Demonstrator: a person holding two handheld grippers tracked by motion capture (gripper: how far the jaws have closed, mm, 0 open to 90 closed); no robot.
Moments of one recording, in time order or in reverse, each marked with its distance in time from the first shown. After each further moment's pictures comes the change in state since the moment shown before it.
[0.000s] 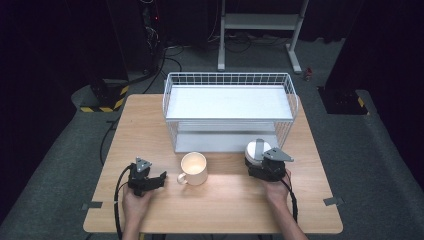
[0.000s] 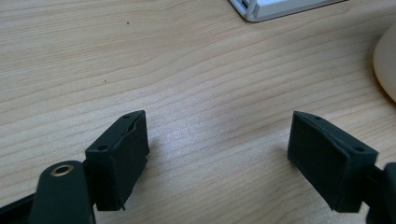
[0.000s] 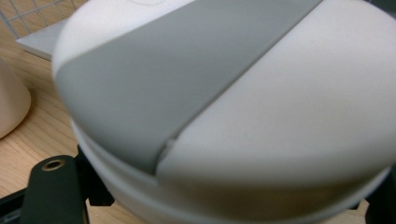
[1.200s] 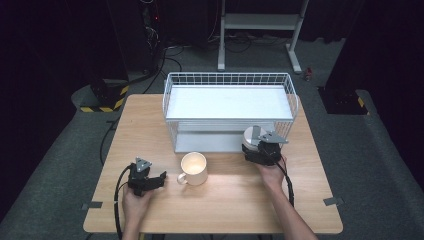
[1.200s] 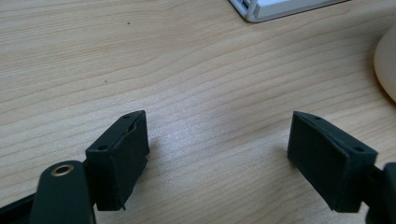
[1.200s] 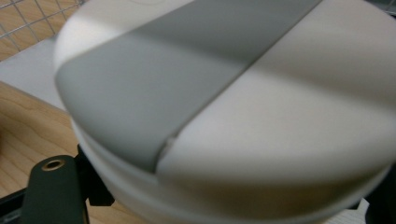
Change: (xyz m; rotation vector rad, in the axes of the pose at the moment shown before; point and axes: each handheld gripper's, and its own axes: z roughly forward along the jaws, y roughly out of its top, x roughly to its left) left arm 0.000 0.000 0.000 0.004 0.000 0.003; right arm -0.013 0.033 0.035 0.023 -0.007 0.027
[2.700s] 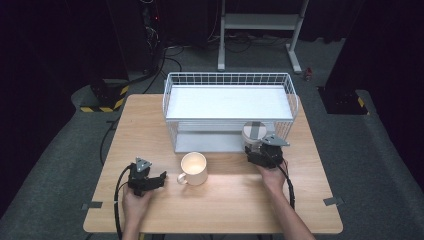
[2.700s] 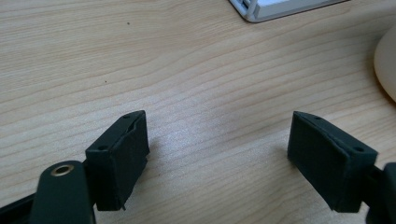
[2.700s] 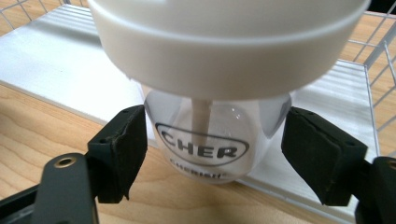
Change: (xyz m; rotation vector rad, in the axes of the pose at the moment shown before) left arm 0.000 0.000 0.000 0.000 0.000 0.000; right arm -0.005 -0.014 0.000 0.027 -0.037 0.031
